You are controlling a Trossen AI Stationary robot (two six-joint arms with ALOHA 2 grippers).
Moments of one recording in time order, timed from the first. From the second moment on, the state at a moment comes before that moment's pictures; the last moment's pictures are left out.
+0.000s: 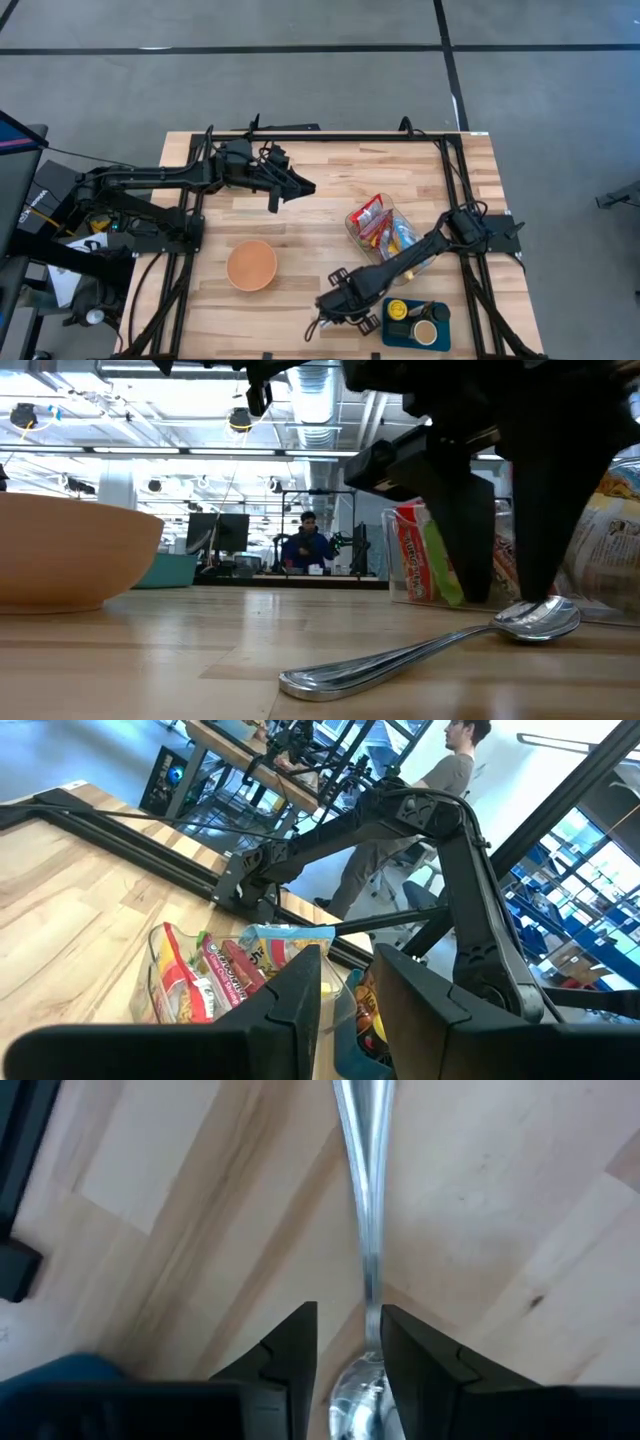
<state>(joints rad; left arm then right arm) 0.19 1.23 0.92 0.20 0.30 -0.53 0.49 2.19 1.70 -0.93 -0.11 -0.06</state>
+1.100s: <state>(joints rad) 0.19 1.23 0.92 0.20 0.30 -0.53 0.49 2.20 1.66 -0.90 -0.05 0.00</state>
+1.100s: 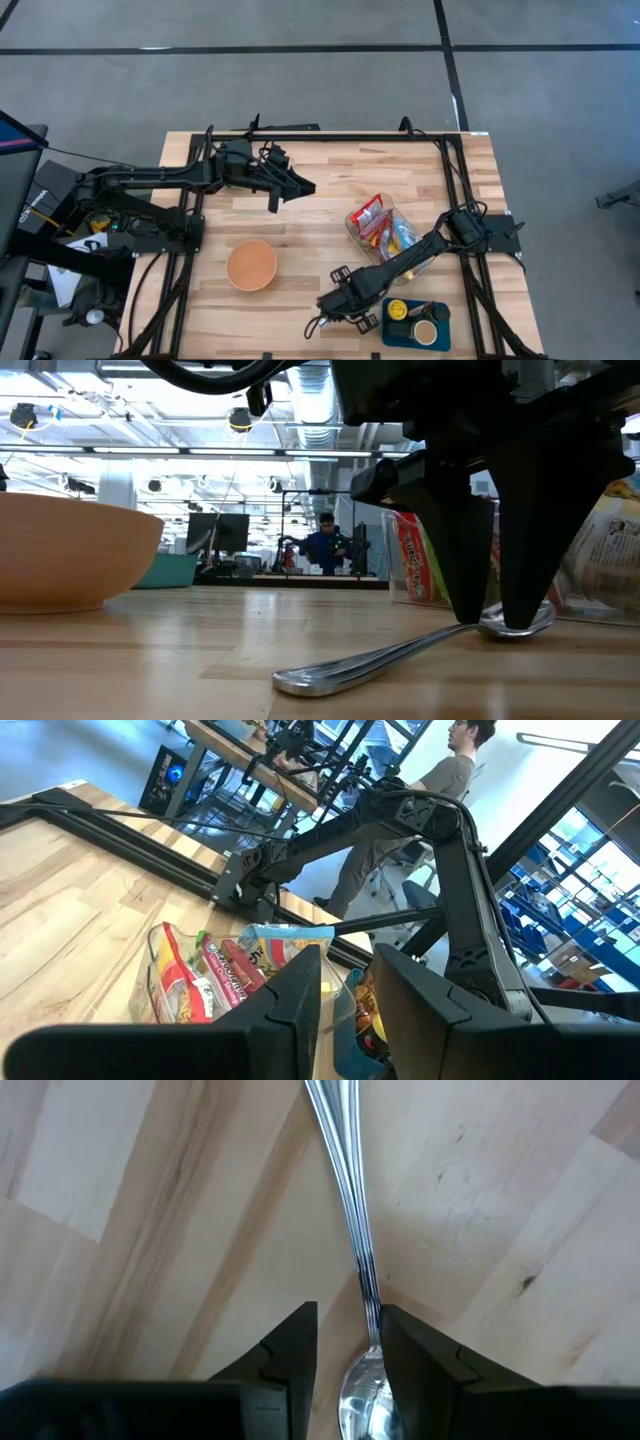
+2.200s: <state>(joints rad) 0.19 1.23 0.92 0.20 0.30 -0.53 0.47 2.20 1.66 -0.90 0.13 -0.14</state>
